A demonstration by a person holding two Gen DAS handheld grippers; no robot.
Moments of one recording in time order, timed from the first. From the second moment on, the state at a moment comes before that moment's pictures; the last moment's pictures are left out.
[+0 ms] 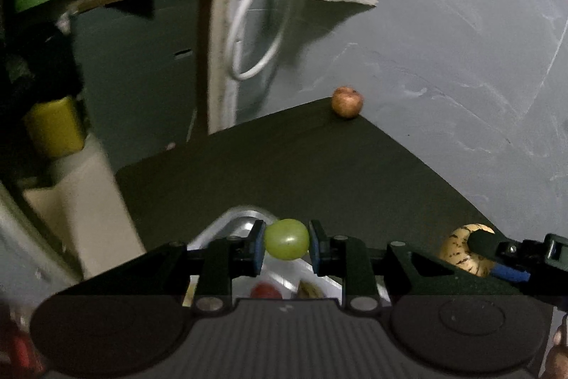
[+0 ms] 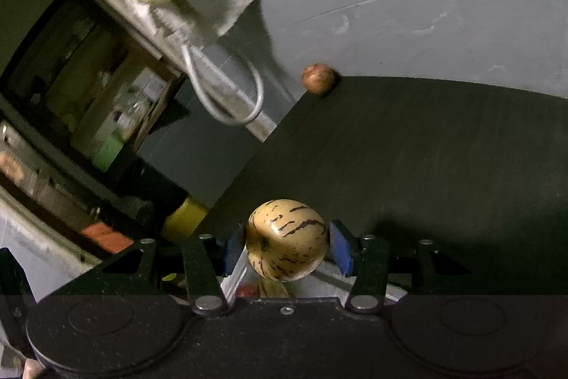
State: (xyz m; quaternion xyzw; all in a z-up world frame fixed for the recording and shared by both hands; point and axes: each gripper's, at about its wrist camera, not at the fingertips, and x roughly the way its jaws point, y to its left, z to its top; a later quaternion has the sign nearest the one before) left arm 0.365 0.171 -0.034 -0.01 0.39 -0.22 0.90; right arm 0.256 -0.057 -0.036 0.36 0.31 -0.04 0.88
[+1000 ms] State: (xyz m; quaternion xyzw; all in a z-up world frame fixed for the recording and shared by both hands) left arm 0.308 0.206 -0.074 -0.03 0.43 -0.20 0.88; right arm 0.211 0.011 -0.065 0.26 0.38 -0.01 0.89
